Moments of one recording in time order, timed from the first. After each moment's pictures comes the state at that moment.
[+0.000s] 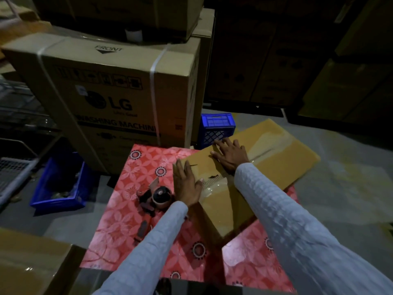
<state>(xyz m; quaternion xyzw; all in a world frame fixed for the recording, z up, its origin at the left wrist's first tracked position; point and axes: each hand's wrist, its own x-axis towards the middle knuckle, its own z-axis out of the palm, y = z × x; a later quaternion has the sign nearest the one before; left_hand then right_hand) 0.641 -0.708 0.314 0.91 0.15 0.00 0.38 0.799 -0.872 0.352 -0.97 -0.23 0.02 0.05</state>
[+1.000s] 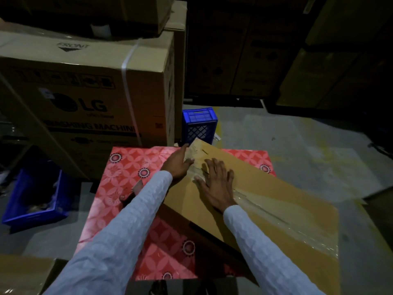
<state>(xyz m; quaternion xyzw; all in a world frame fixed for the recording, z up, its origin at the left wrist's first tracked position) 0.706 -0.697 0.356 0.90 0.02 -0.07 0.42 0.658 -0.885 0.337 -0.97 -0.12 0.00 0.20</state>
